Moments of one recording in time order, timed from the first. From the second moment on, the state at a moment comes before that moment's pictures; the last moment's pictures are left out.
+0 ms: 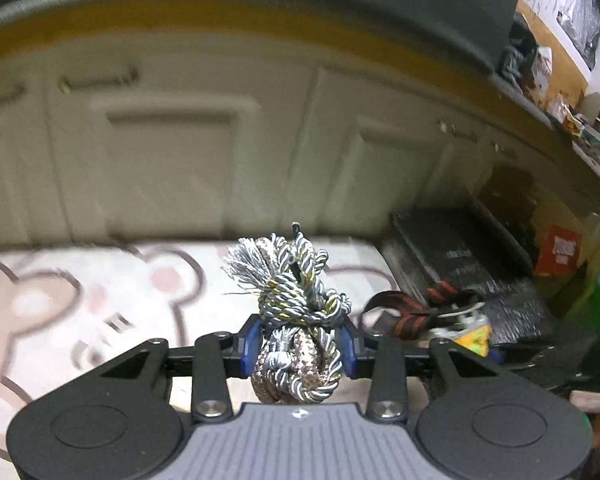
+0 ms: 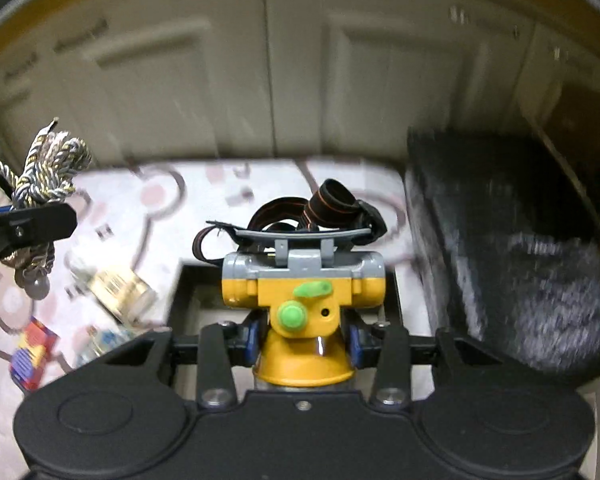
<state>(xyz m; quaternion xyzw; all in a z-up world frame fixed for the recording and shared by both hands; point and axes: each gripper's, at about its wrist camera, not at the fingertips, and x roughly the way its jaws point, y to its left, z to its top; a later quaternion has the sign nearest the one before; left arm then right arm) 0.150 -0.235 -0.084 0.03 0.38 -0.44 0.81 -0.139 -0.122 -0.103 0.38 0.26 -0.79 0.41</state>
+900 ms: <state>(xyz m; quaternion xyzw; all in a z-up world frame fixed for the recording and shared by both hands) 0.150 -0.286 -0.165 0.06 0.46 -0.57 0.68 -0.174 -0.139 -0.172 0.43 0.30 -0.77 0.36</state>
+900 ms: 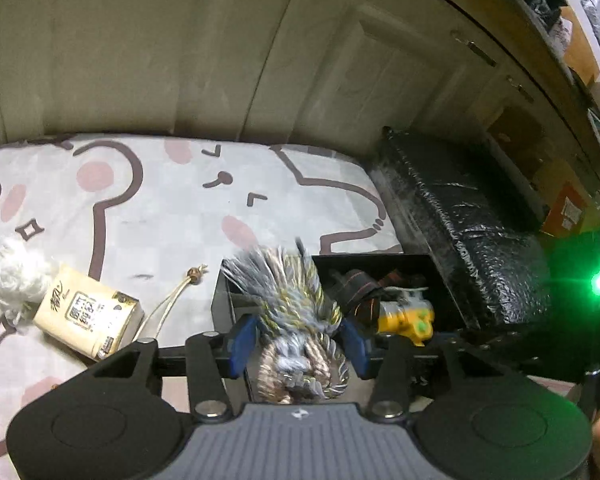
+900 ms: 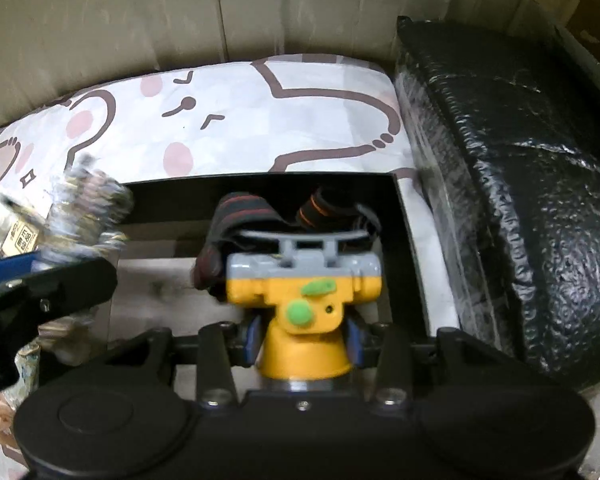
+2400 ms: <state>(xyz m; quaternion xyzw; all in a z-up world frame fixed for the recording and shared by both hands) 0.156 -0.214 -0.119 0.18 0.39 -0.59 0.68 -0.112 -0.039 -0.076 0.32 0.21 -0.83 0.40</state>
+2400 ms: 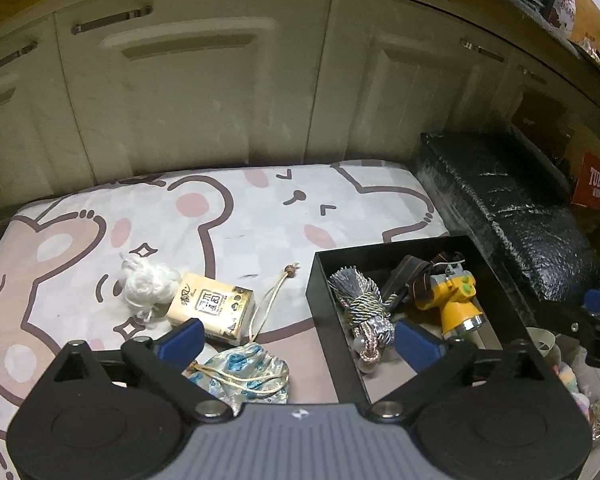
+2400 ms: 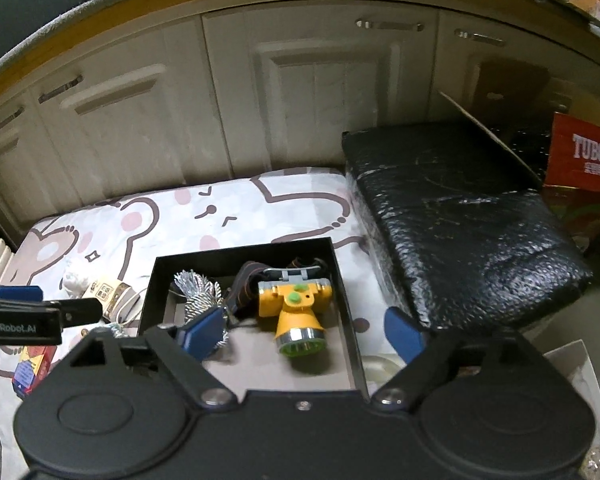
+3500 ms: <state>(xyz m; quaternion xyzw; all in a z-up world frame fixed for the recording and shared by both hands) 0.186 -0.179 -0.118 0.20 0.36 -0.62 0.67 -0.092 -0.025 -0.084 0.30 0.21 -0.85 0.39</state>
